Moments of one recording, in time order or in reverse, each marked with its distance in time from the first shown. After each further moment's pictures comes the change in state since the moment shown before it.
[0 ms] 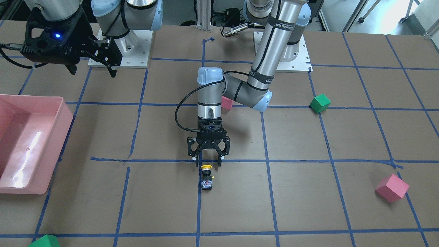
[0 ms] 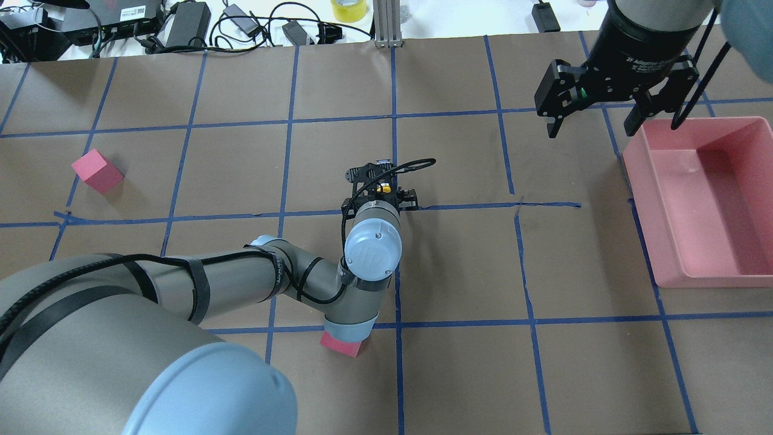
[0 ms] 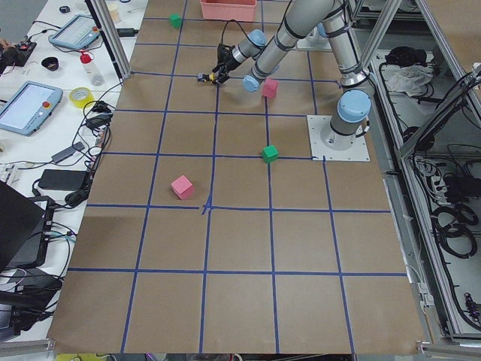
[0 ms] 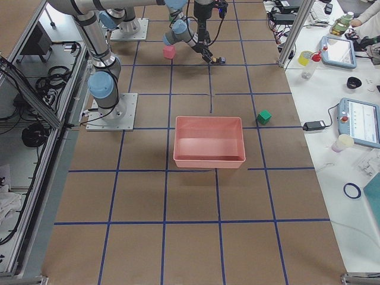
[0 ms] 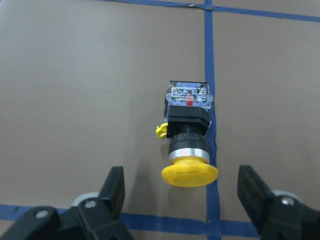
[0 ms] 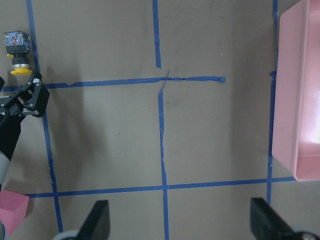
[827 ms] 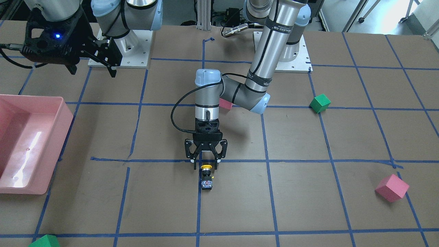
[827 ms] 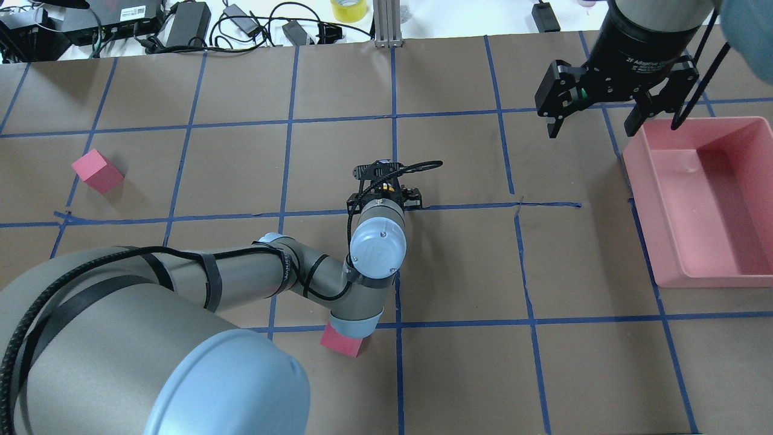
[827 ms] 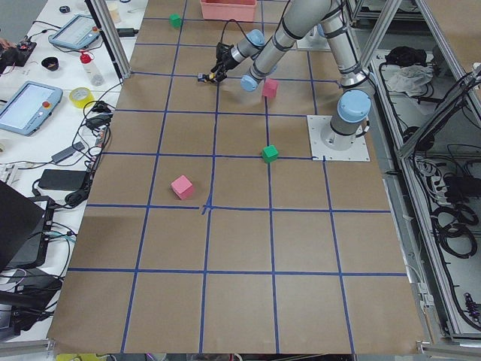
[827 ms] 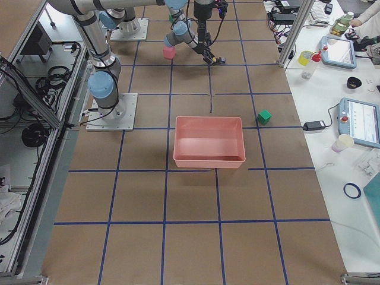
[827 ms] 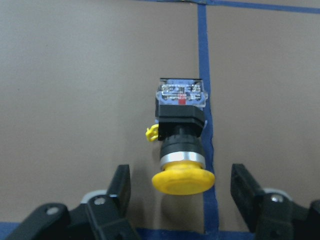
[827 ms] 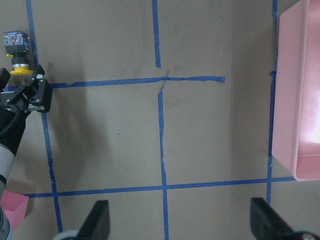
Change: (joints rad) left arm -0.008 -0.015 0.026 0.006 -0.001 0.049; right arm 0.000 -0.001 0.001 -0.001 0.000 0.000
